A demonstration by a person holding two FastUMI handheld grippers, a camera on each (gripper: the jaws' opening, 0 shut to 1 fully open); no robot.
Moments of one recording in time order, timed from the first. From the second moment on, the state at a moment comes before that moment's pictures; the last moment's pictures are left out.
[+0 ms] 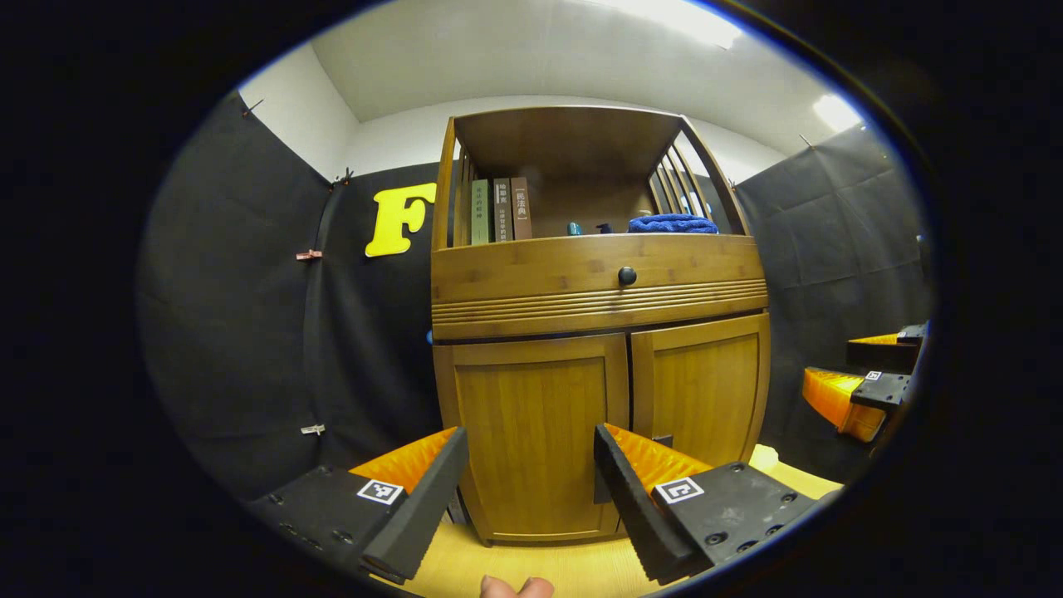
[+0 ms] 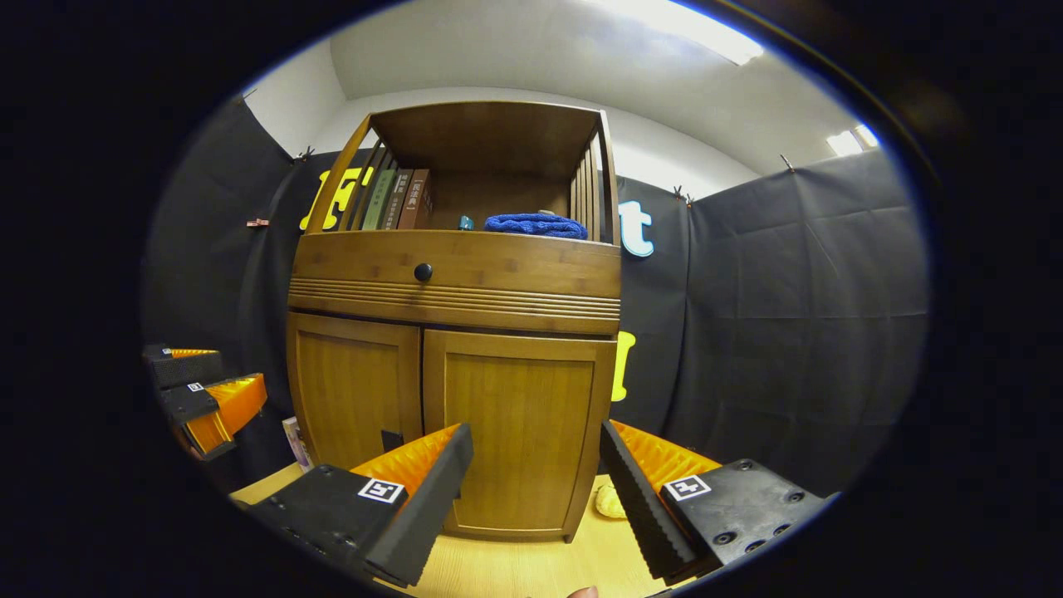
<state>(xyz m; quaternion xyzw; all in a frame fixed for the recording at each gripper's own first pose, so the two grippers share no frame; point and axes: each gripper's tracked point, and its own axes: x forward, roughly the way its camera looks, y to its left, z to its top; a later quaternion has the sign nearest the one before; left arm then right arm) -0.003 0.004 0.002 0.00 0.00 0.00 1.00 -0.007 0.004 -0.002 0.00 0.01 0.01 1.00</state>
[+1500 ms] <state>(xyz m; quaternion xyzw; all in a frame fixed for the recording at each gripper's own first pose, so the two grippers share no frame) -0.007 0.074 -0.059 0.00 0.05 0.05 1.00 0.158 0.137 -0.207 0.03 0.15 0.08 0.99</state>
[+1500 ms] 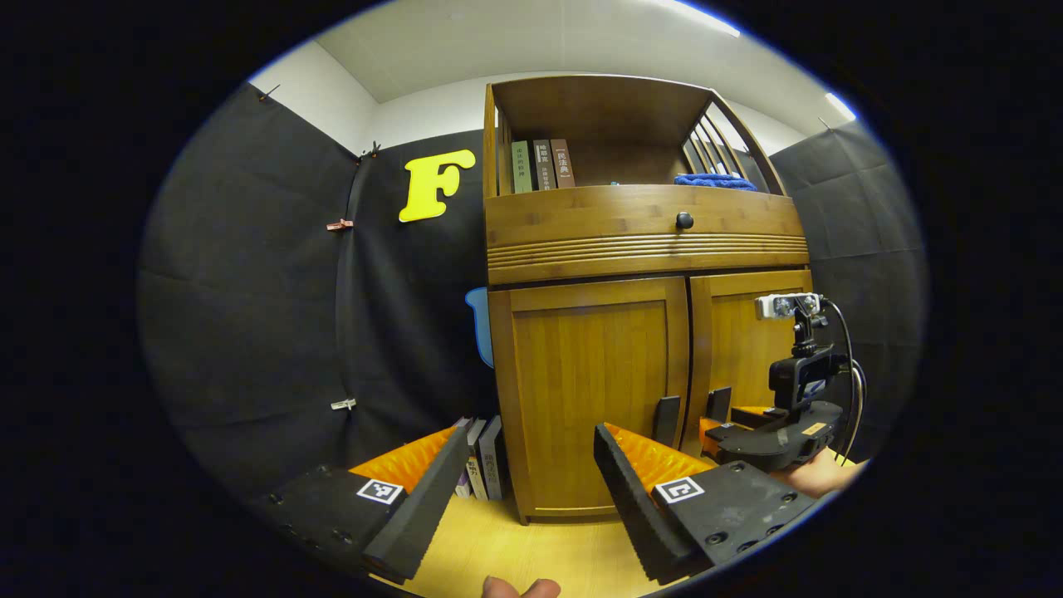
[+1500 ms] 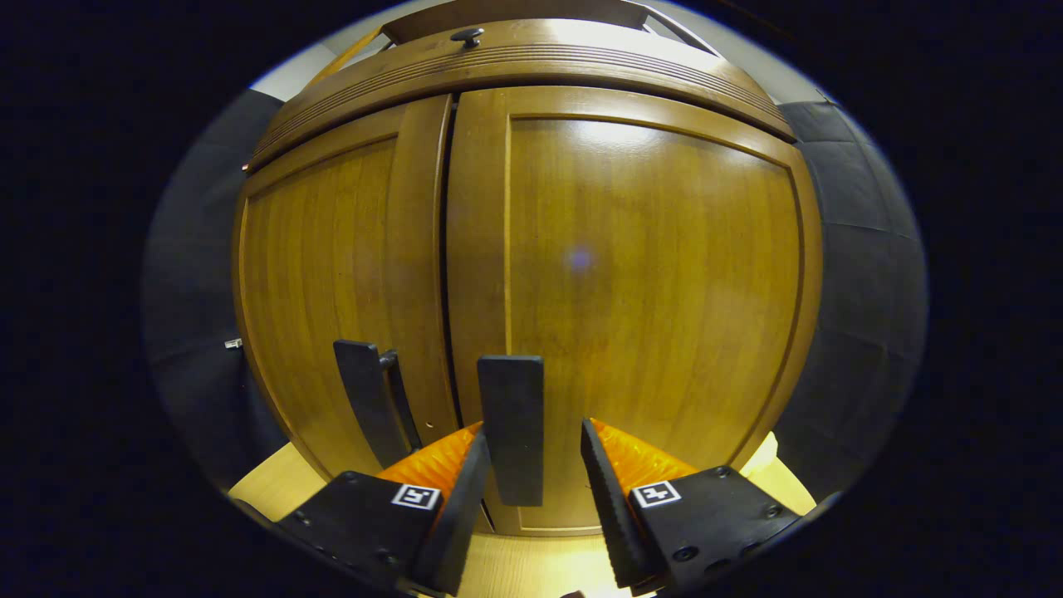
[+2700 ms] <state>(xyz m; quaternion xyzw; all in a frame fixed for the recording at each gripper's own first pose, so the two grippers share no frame) -0.054 0.033 -0.052 0.00 0.05 0.03 1.00 0.030 0.062 -0.194 0.08 0.16 0.13 0.97</state>
